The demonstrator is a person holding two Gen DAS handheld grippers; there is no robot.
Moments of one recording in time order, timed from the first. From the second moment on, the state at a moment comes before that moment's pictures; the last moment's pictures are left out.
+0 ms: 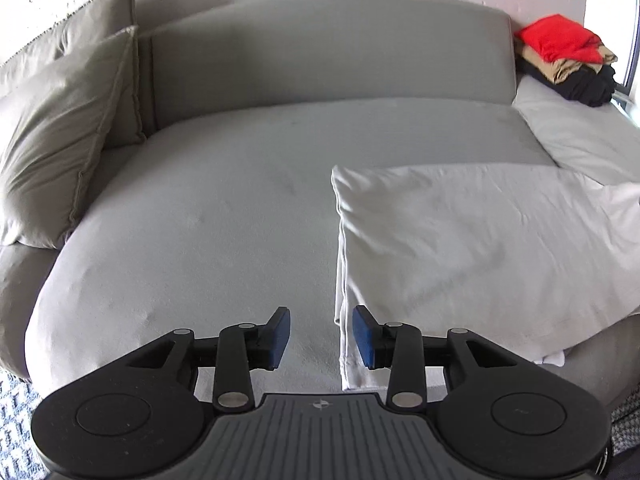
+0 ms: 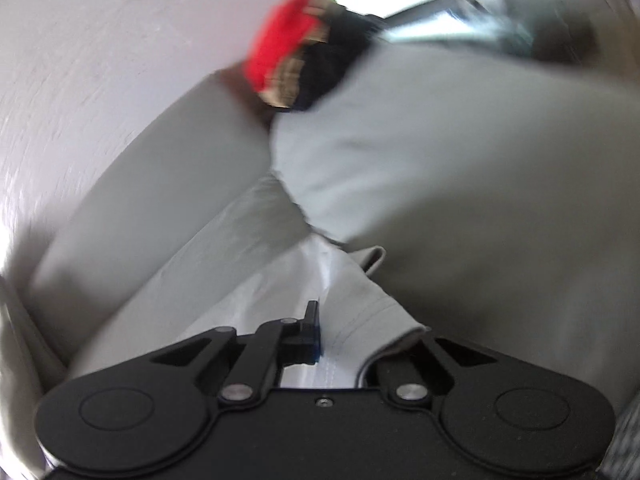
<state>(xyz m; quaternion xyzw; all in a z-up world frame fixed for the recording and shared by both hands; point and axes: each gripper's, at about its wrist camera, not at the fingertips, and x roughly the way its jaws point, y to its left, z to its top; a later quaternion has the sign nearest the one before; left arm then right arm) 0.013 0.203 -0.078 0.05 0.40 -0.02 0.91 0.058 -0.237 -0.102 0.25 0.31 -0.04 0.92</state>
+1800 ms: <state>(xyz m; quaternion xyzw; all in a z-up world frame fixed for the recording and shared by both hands) 0.007 0.270 -0.076 -0.18 0.37 0.07 0.91 0.038 0.040 -0.092 0.06 0.39 0.36 0.85</state>
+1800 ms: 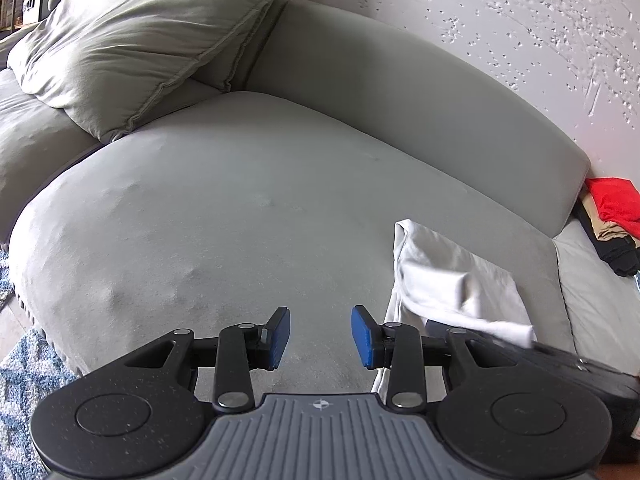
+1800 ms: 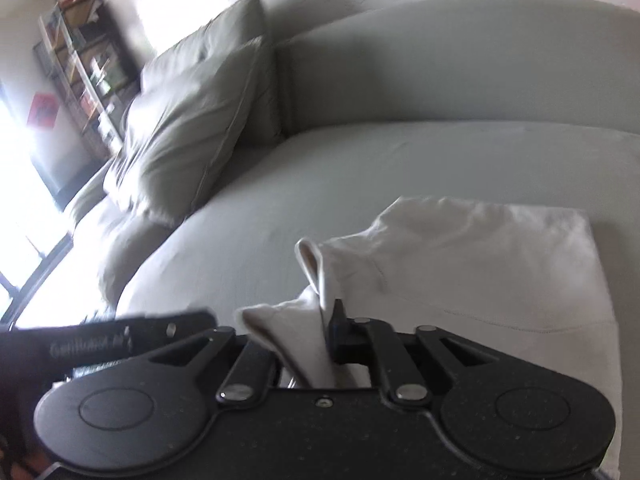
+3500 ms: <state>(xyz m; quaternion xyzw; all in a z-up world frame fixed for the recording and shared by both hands) 0.159 0.205 -0.126 -0.06 0.37 0.11 0.92 0.166 -0.151 -0.185 0.39 0.40 0.14 0.82</state>
